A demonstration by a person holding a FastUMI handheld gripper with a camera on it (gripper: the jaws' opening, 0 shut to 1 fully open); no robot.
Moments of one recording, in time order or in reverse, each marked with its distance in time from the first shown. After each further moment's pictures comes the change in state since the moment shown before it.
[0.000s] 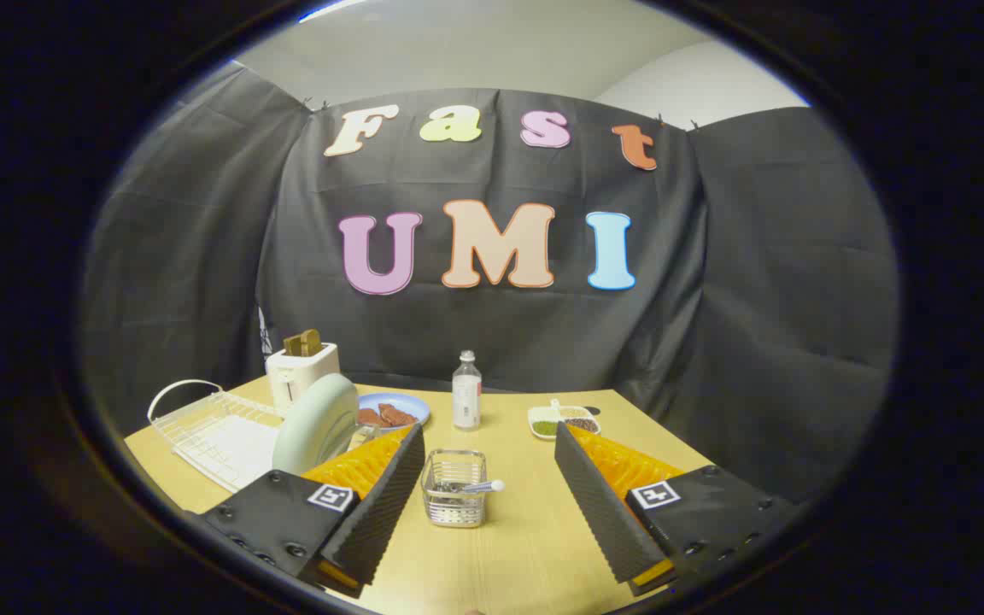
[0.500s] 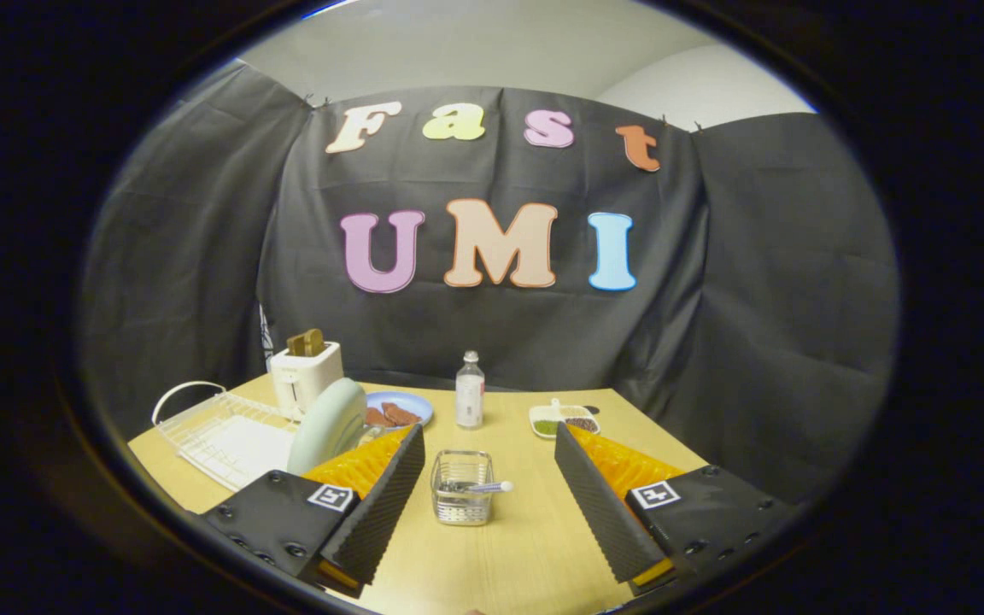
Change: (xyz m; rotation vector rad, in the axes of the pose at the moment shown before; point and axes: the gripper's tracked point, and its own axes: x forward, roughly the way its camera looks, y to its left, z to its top) arm -0.012 0.010 0.019 -0.015 0.011 -0.016
